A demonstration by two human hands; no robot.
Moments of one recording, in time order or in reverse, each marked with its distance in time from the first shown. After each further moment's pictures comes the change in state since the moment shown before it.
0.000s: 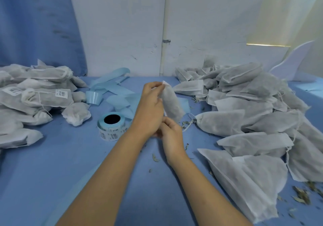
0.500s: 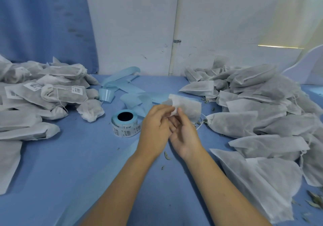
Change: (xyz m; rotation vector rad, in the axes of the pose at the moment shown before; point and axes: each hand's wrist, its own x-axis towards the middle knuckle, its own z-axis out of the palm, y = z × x) left_hand -0.050 -0.014 -0.010 -0.149 0.060 -0.073; right_hand 0.002 -0.018 0.005 0.598 -0.024 0.283
